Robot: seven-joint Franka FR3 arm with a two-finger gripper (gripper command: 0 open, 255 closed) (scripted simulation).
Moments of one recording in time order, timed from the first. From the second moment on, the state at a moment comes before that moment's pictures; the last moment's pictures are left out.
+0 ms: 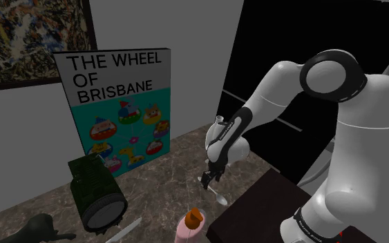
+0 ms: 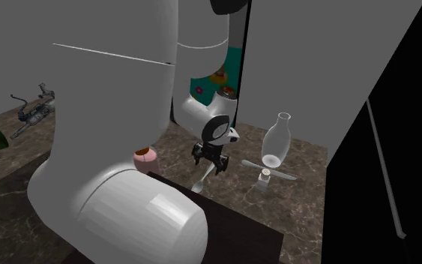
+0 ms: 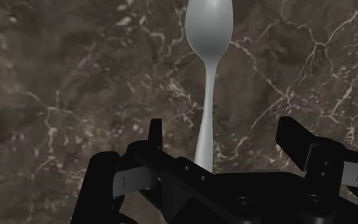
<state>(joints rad) 0.02 0.40 0.15 -2.56 0.36 2.82 -0.21</state>
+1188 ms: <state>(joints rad) 0.01 0.45 0.15 -2.54 0.37 2.85 -0.22</state>
